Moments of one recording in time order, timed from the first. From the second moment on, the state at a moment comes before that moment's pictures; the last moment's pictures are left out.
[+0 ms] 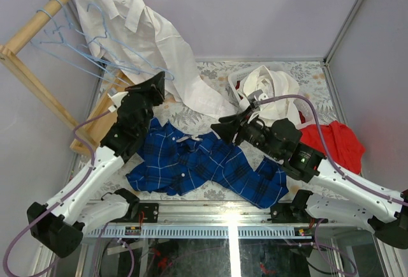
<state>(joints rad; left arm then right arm) -0.53 0.96 0.88 0.03 -0.52 -1.76 0.98 0.91 0.85 0.09 0.07 0.37</state>
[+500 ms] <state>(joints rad) -0.41 1.10 1.02 0.01 -0.46 -1.81 0.98 0.89 0.79 0.04 0.07 0.44</state>
